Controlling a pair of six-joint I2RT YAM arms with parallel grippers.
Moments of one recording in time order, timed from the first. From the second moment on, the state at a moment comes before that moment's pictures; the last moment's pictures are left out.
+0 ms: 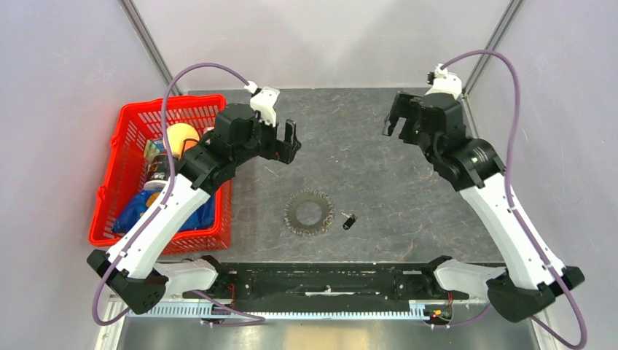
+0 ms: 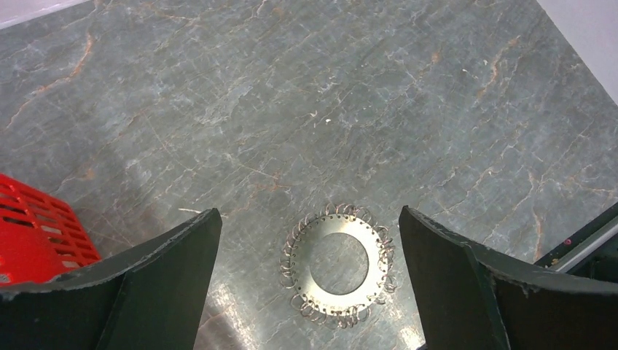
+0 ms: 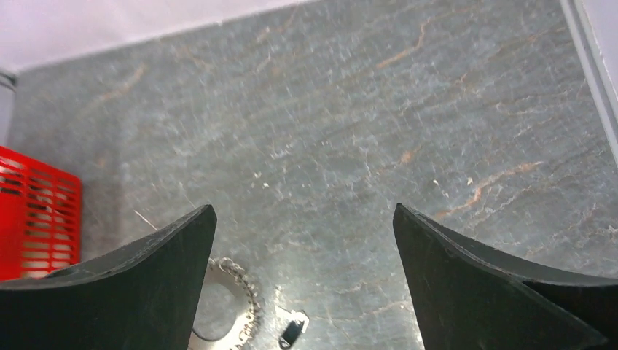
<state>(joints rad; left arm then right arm) -0.63 1.20 1.40 -0.64 -0.04 -0.15 0.48 1.21 1.51 -0.80 0.43 0.42</state>
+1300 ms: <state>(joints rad) -0.90 1.35 1.31 -0.70 -0.07 -0.30 0.48 1.06 1.24 -0.88 0.07 0.38</state>
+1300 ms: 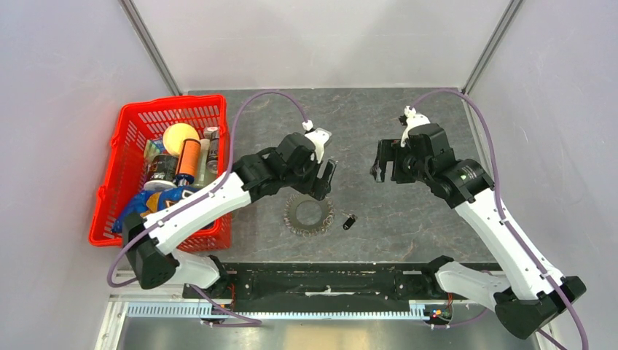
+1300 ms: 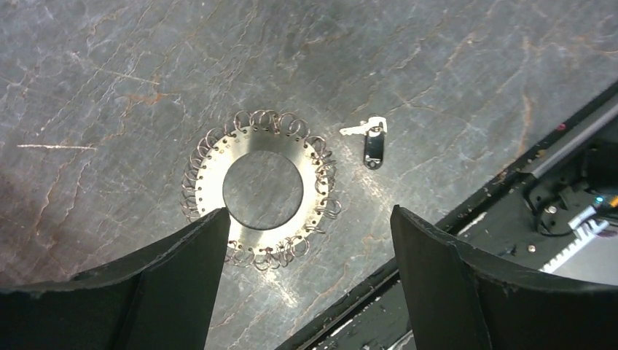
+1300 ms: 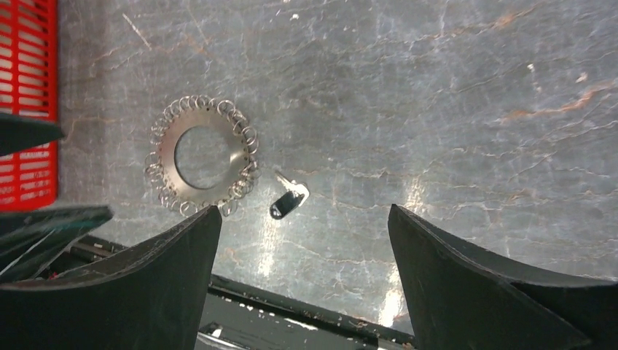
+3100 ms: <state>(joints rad) -0.76 1.37 0.99 -0.50 -0.18 -0.55 0.68 1.15 0.99 -0.71 -0.14 0.54</state>
